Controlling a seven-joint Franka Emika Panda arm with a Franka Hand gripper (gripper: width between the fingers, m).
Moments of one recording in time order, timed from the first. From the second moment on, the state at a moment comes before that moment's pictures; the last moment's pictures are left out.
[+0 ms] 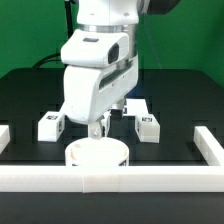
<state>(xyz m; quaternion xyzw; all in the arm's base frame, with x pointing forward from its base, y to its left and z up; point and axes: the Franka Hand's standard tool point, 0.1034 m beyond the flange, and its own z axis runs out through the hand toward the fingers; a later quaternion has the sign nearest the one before) 0.574 -0.027 0.049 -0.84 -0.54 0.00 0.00</state>
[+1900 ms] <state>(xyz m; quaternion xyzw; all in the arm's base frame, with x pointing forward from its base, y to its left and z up) 0.568 -0.022 0.014 -0.83 -0.56 0.01 0.02</state>
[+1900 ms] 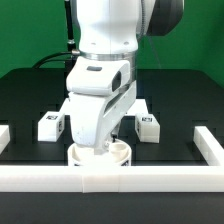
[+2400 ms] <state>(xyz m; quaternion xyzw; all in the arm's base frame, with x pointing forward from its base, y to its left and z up) 0.568 0.011 0.015 -0.83 -0.56 0.01 0.02</state>
